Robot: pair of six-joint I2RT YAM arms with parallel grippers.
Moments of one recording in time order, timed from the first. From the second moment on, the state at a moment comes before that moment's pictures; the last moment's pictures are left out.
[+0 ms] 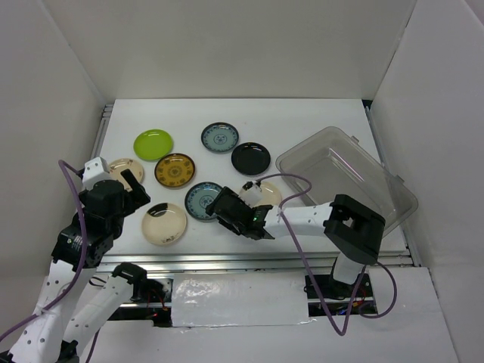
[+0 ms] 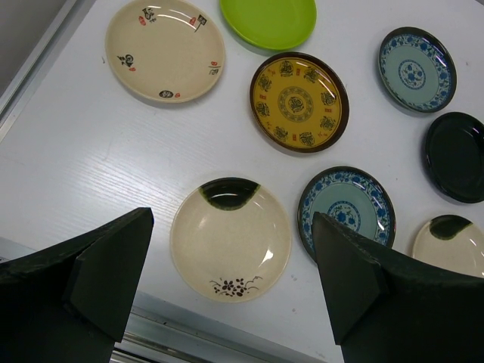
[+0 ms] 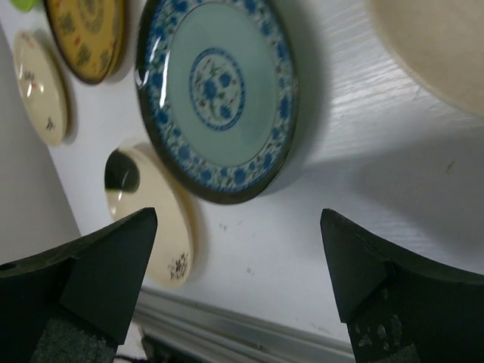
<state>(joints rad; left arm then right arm) -0.33 0.61 0.93 -0.90 -0.54 -0.61 1.12 1.67 0.92 -0.04 0.46 1.50</state>
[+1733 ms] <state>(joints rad) -0.33 0.59 0.93 -0.90 -0.52 -0.61 0.52 0.88 0.73 -0.18 0.37 1.30</state>
